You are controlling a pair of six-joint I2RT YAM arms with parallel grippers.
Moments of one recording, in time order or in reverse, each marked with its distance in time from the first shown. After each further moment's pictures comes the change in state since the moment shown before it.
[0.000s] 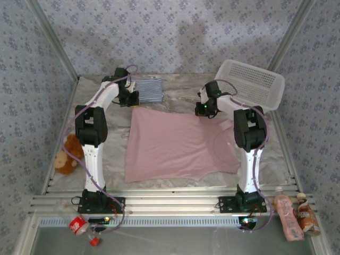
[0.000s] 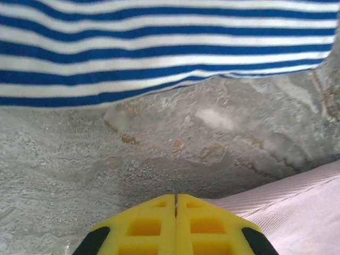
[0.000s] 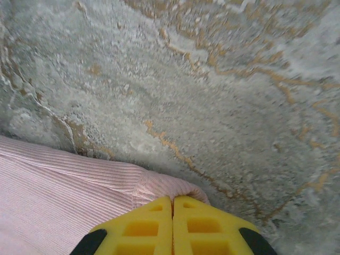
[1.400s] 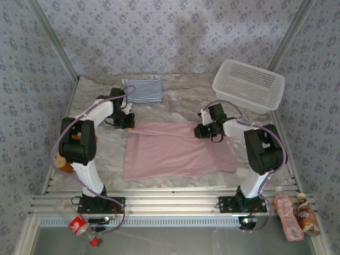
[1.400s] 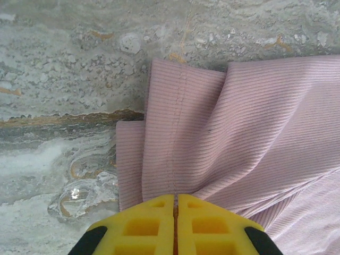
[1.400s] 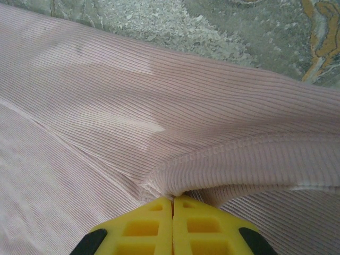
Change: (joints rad) left arm -0.020 -0.378 -0.608 0.079 -0.019 0.024; right arm 0.072 -0.387 -0.602 0.259 -0.128 0.027
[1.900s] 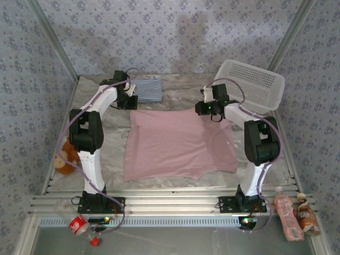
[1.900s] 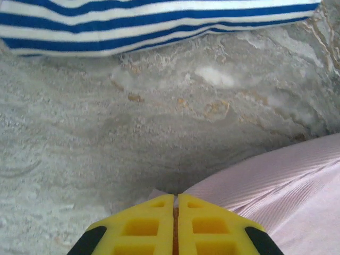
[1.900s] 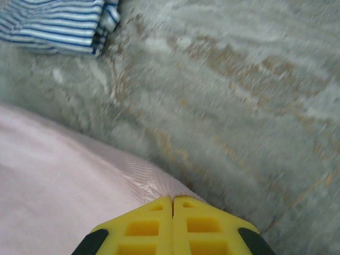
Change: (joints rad) left arm -0.002 0.243 0.429 -0.027 -0.054 0.069; right arm -0.075 0.158 0.364 0.018 0.031 -0.028
